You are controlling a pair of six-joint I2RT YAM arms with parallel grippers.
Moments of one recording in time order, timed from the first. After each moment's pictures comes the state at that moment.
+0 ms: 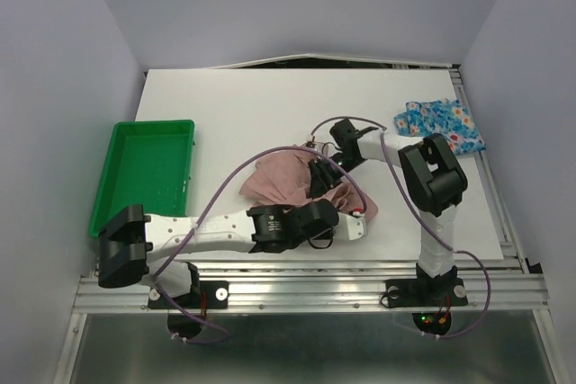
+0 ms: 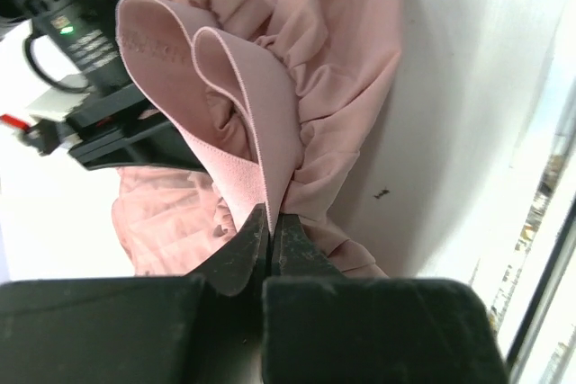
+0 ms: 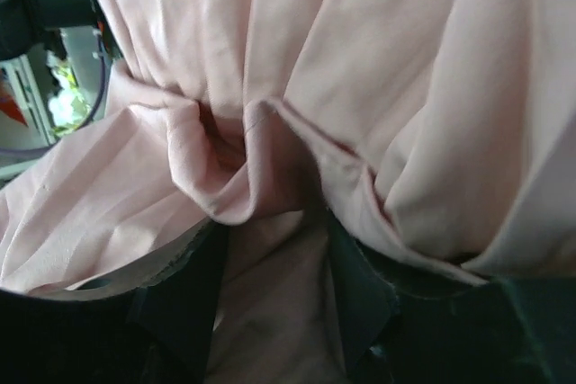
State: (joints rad) left arm -1.35 1.41 0.98 -0.35 -0.38 0.41; right arm 0.47 2.06 1.30 -0.65 -0.99 -0.07
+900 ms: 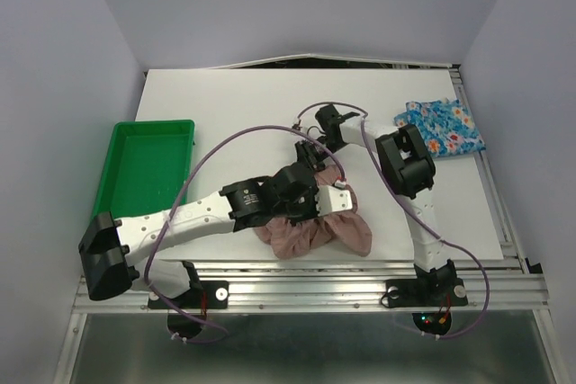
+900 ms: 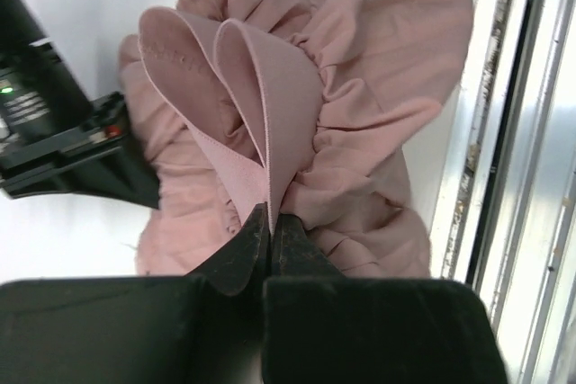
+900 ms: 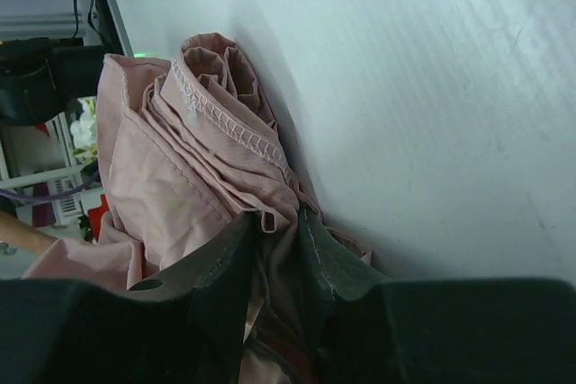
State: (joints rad) left arm -1.15 1.29 1.02 -0.46 0.04 0.40; right arm 0.47 2.37 1.75 -0.73 -1.00 -0.07
